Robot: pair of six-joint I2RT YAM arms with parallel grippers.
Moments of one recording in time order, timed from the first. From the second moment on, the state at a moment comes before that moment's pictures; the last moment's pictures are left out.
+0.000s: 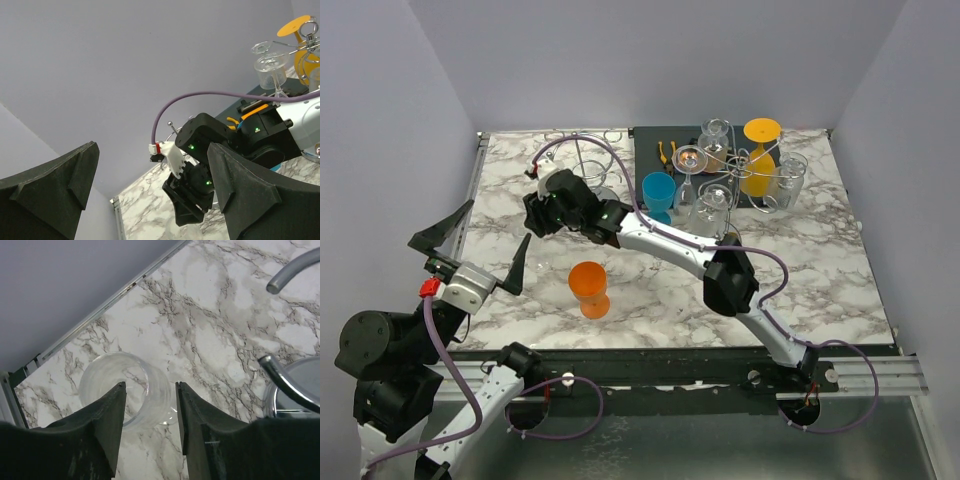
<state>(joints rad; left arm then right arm) -0.46 0.38 1.21 -0.52 0.07 0.52 1.06 2.40 2.28 -0.26 0.01 0.23</state>
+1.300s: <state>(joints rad) -0.46 0.38 1.20 -0.52 0.13 0.52 1.11 2.23 1.96 -0.34 0.08 0.18</state>
